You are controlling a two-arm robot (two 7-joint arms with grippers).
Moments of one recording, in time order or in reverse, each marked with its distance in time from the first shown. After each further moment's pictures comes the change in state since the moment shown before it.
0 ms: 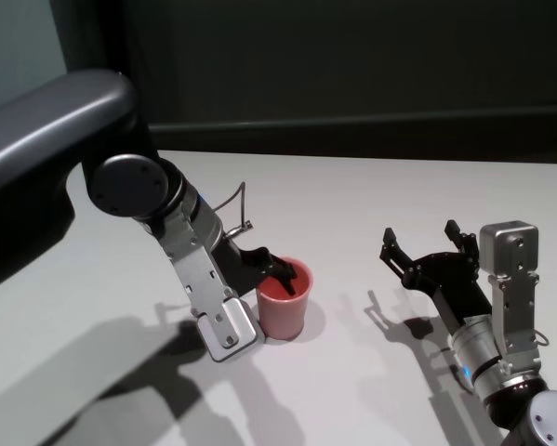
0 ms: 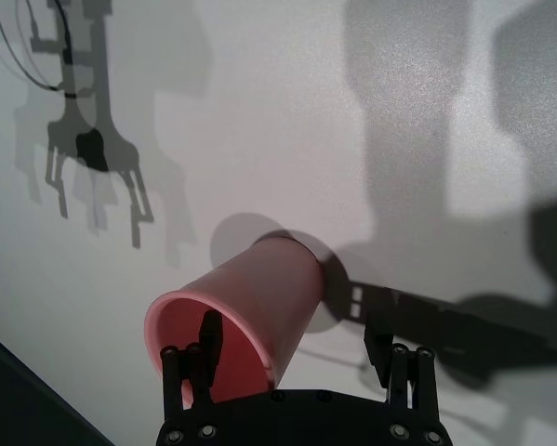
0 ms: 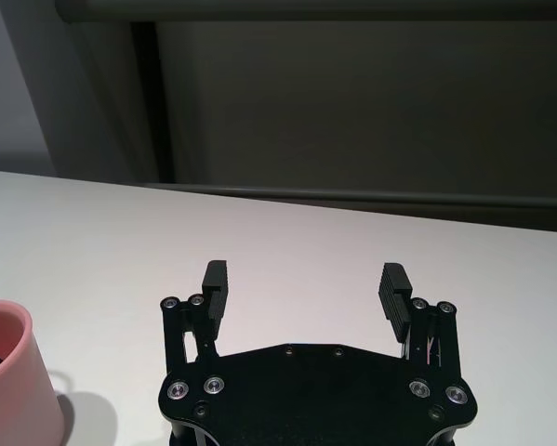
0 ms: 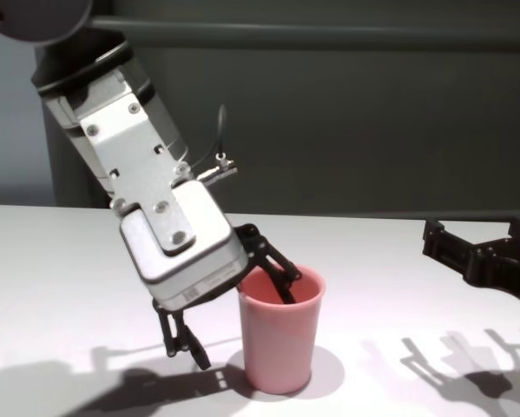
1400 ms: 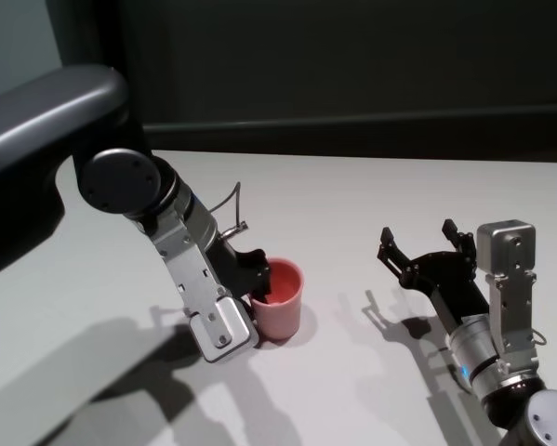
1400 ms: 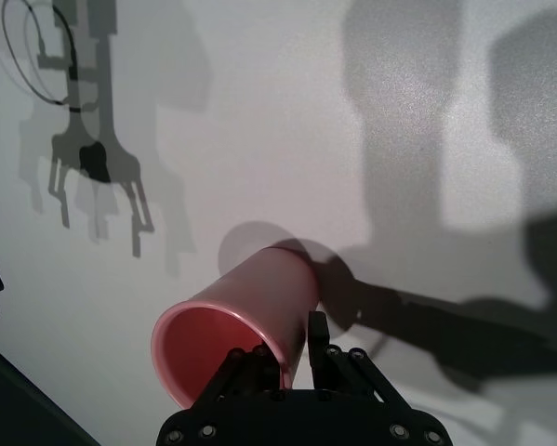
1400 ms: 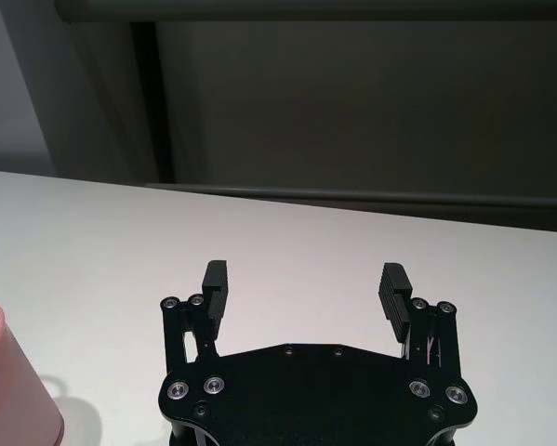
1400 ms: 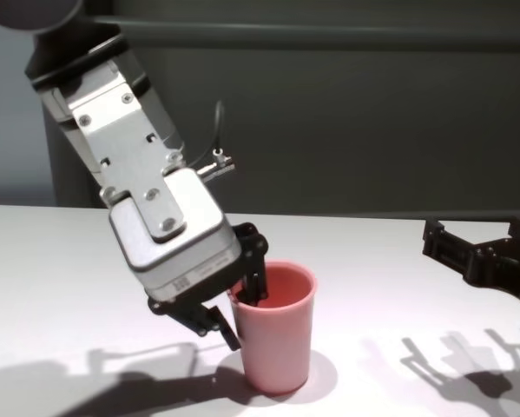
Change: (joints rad) left arm -0.038 0.019 0.050 -0.007 -0.059 0.004 0.000; right arm 0.000 0.000 0.000 0.000 0.000 0.000 0.000
